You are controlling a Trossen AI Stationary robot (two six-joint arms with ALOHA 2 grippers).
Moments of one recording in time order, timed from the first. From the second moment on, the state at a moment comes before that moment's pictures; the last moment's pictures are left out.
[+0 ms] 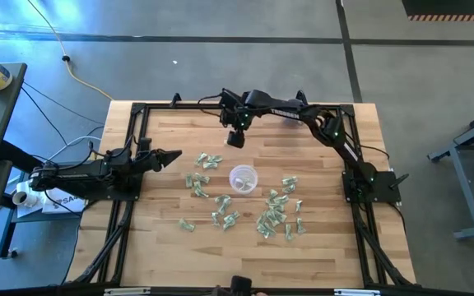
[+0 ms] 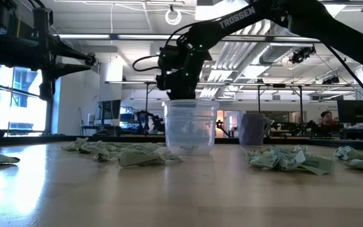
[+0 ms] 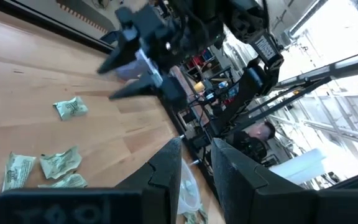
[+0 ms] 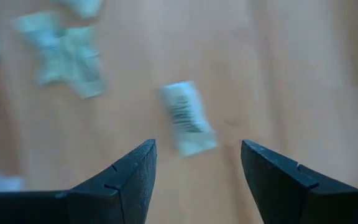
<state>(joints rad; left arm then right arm) 0.08 0.06 0.01 0.05 -0.29 -0.99 -0.43 2.36 2.13 -1.01 -0.18 -0.21</state>
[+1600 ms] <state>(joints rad) 0.08 0.11 0.01 0.06 -0.33 -1.00 -0.39 2.48 2.32 -1.19 -0.05 0.14</state>
